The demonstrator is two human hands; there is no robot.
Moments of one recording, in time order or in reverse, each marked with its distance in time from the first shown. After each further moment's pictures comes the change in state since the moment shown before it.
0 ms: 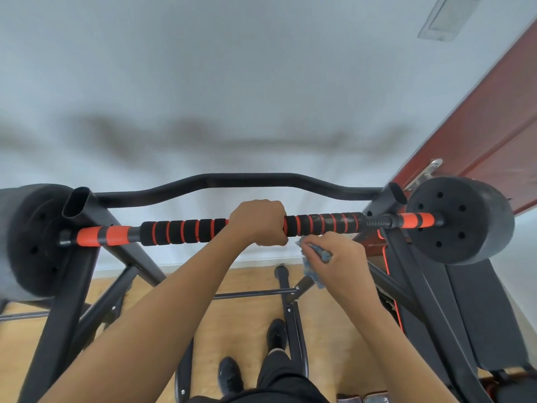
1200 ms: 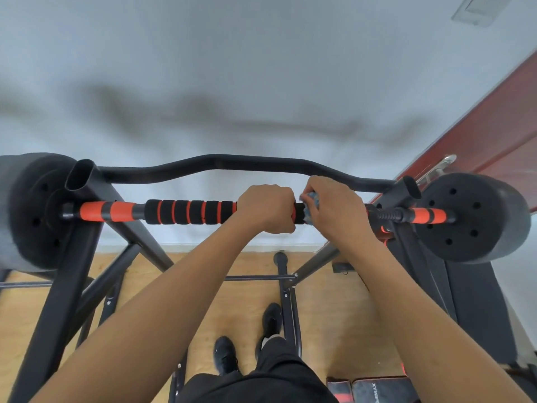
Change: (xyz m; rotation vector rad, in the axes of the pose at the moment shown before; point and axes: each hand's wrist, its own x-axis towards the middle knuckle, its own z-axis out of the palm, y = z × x) left_hand -0.003 0.002 0.004 0.006 0.074 -0.014; right_hand 0.081 -0.018 -0.002 -0.319 -0.111 -0.041
